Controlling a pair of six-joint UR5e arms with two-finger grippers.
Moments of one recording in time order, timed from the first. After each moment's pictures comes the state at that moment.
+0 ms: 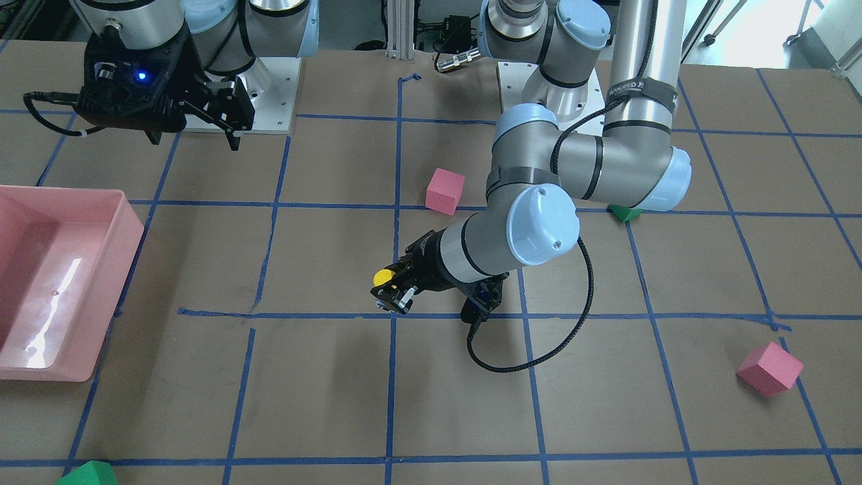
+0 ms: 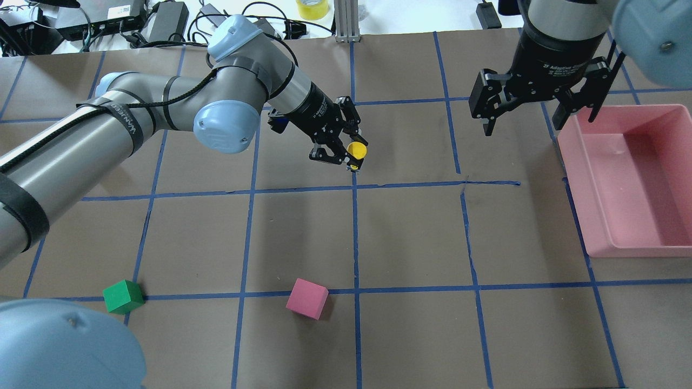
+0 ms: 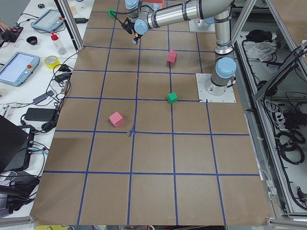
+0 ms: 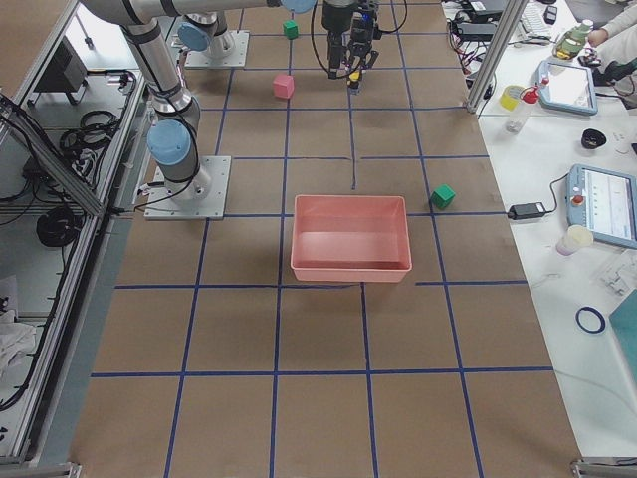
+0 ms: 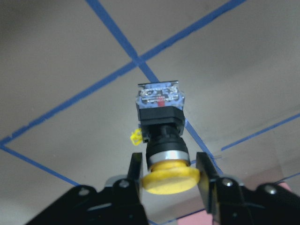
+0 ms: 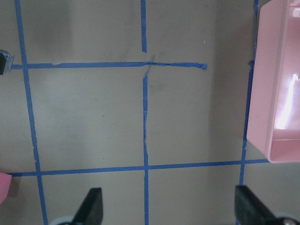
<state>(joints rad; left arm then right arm) -1.72 -2.02 -1.61 -1.18 0.88 -1.26 1.62 -1.58 1.51 -1.43 -1.65 0.06</state>
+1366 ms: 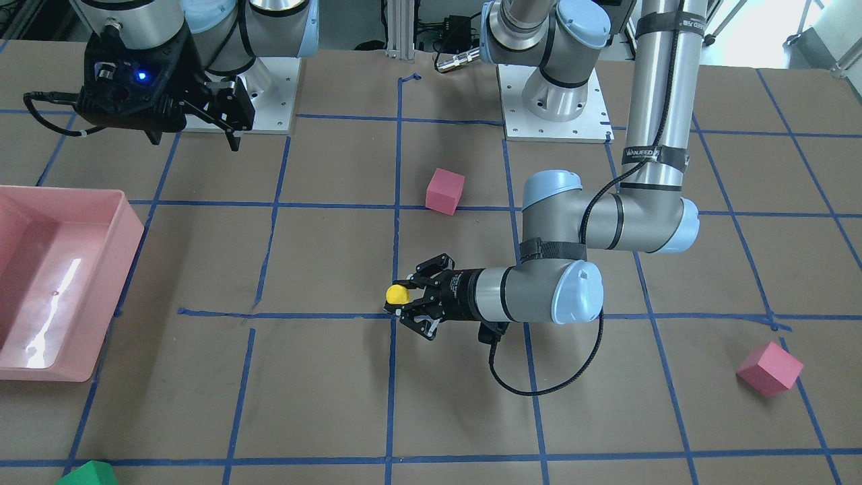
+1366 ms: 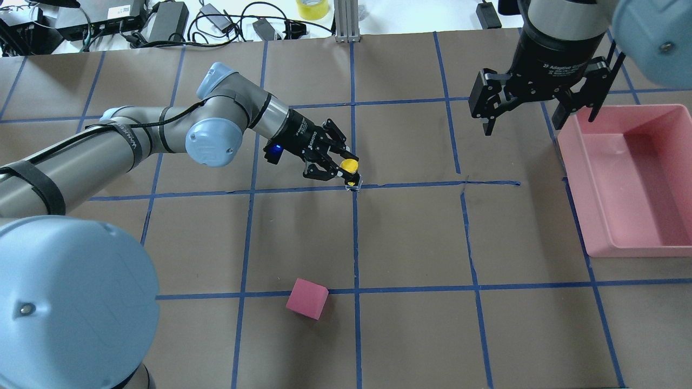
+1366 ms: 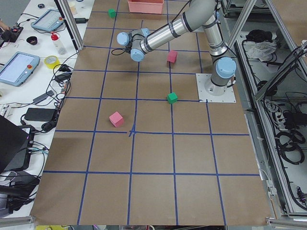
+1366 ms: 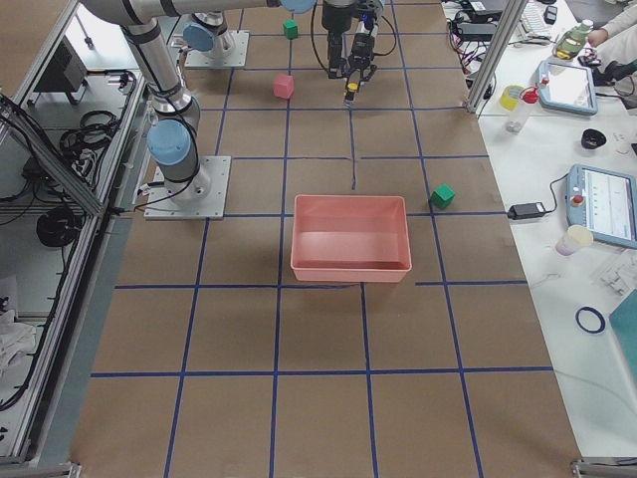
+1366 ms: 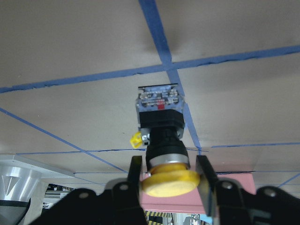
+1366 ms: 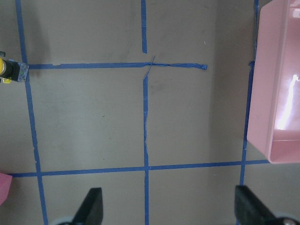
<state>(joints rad) -1.63 -2.13 -1.67 -1.21 0.72 -1.23 1.62 -1.58 1.51 -1.44 -1.65 0.06</state>
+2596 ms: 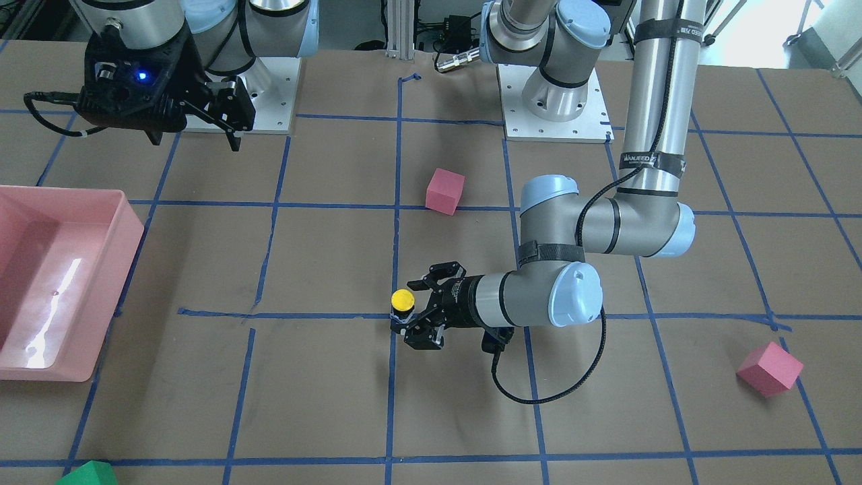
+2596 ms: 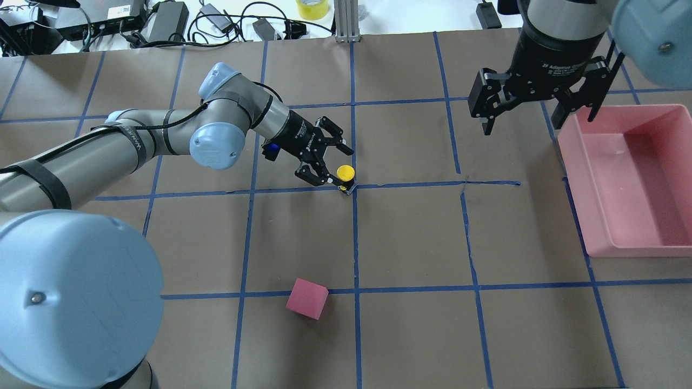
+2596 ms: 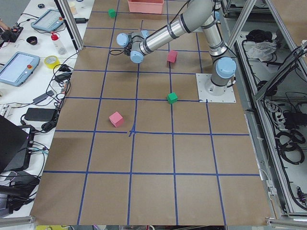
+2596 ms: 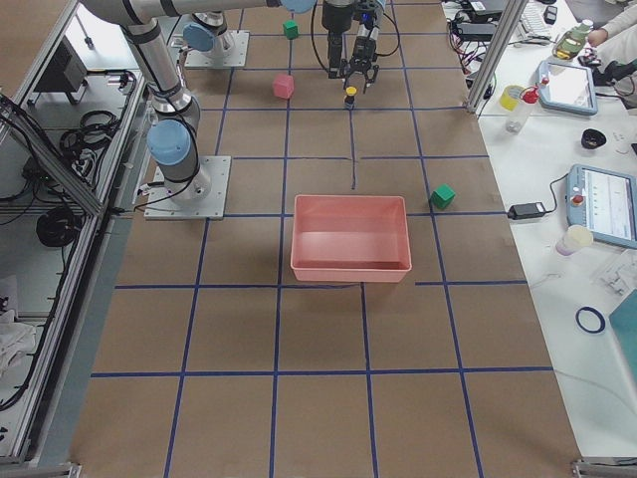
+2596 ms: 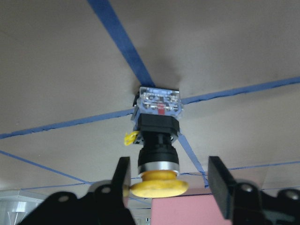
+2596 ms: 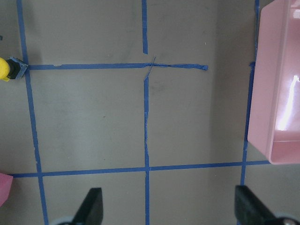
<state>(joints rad) -1.63 -2.14 -1.67 -1.14 0.77 -1.20 1.62 -1.58 1.51 -1.44 -1.65 0.06</state>
